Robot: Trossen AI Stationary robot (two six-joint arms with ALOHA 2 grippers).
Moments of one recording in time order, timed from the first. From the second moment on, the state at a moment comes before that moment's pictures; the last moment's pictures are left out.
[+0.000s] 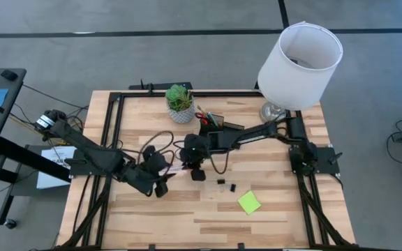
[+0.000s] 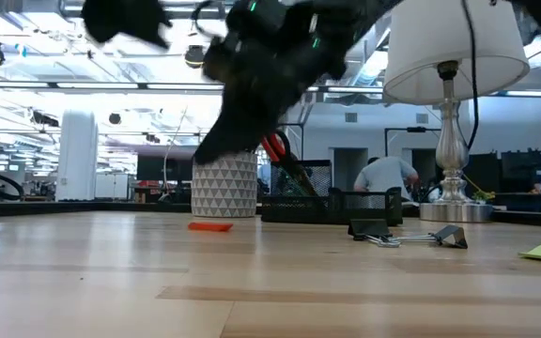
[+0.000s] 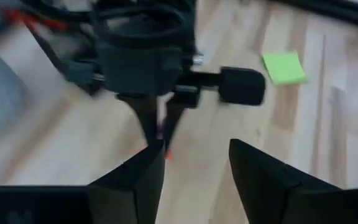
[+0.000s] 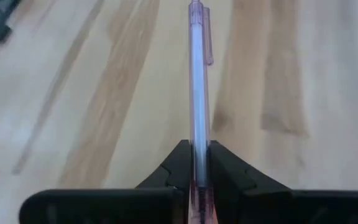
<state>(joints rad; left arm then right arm) -0.51 1.28 0.99 -0.56 -0.61 -0.73 0.01 2.08 1.47 -0.21 -0.28 -0.11</state>
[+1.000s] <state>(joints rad) -0.51 1.30 1.57 -0.78 -0.85 -0.31 -0.24 1.77 1.69 -1.46 0.48 -0.24</state>
